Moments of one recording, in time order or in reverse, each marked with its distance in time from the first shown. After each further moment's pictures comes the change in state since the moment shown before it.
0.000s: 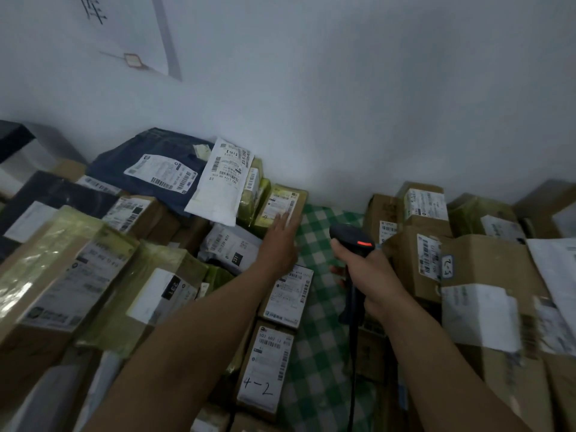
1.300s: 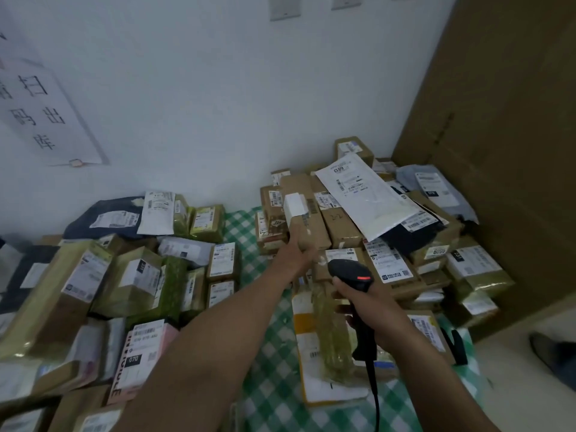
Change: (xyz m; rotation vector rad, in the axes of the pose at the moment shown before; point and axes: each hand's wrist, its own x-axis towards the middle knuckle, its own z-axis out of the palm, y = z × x) left_hand -0.286 0.274 0.004 -0.241 -0.382 0.034; right_hand -0.374 0.107 -0.189 0.177 0.195 -0.059
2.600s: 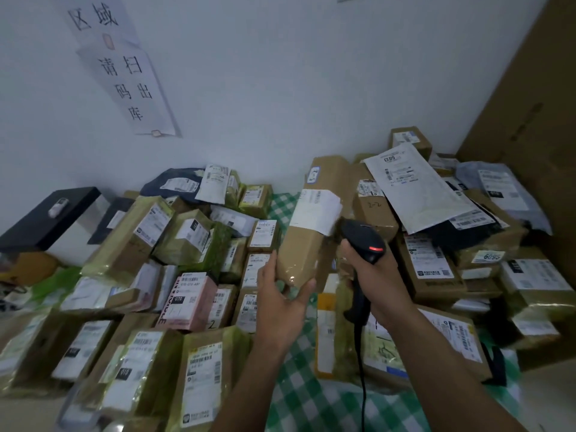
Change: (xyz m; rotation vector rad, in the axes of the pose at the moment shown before) left_hand -0.191 -0.041 0.024 -0.454 0.623 0.061; right_hand 0.002 0.001 0.026 0.128 -0.102 -0.217
